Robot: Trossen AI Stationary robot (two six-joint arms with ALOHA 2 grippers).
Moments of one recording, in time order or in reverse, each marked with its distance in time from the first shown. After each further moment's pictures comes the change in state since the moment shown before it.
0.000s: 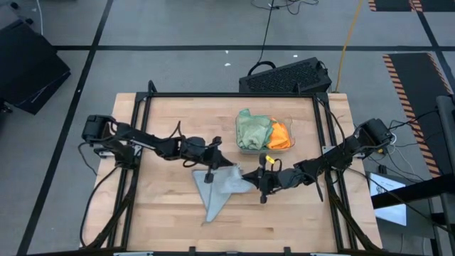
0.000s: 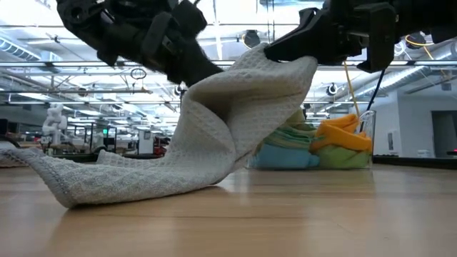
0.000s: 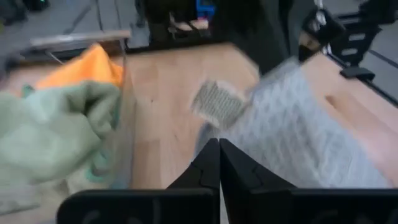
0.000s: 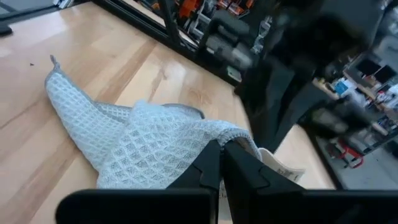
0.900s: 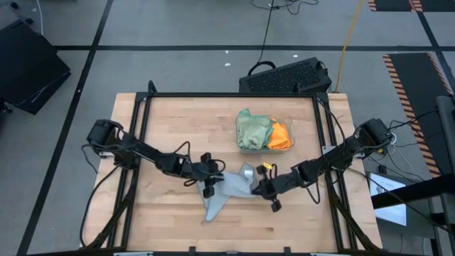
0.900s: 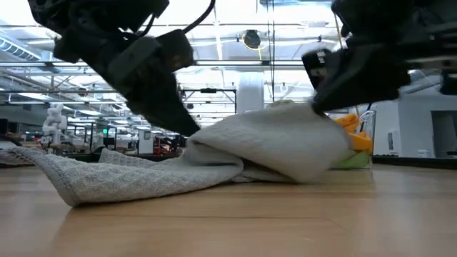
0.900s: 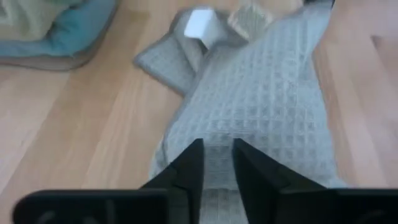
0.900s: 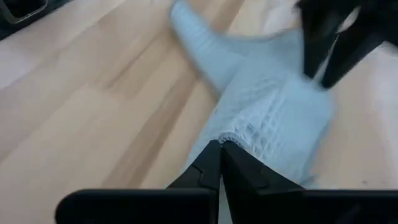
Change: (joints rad) left arm -0.212 0.078 -0.002 -0.242 -0.315 -0.420; right arm 0.009 0.000 0.000 -0.332 -0.318 0.259
